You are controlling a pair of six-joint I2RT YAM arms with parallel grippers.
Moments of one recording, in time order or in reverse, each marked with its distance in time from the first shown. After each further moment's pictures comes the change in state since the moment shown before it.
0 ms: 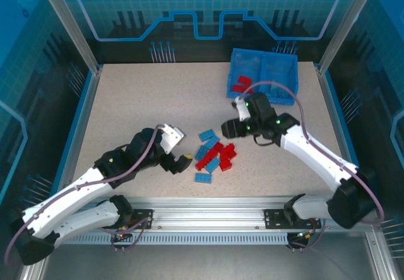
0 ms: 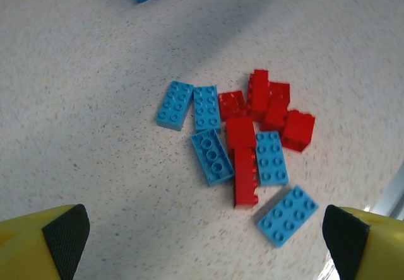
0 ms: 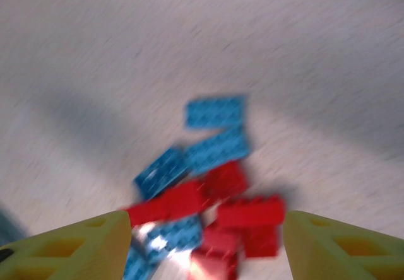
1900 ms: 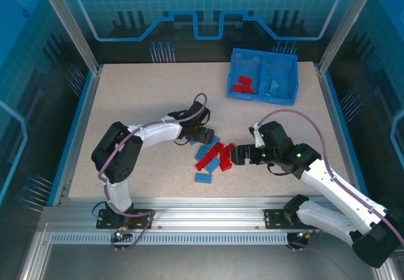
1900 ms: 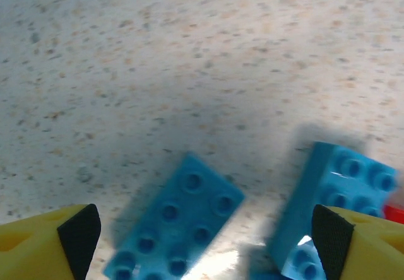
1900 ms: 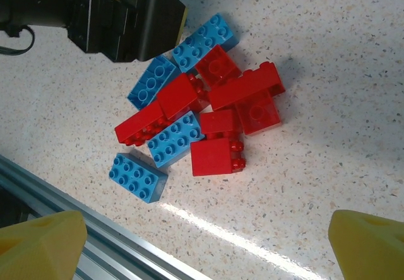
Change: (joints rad) left arm 0.136 0.970 0.399 0.120 -0.043 -0.311; right arm 0.045 -0.354 -0.262 -0.115 0.067 0.246
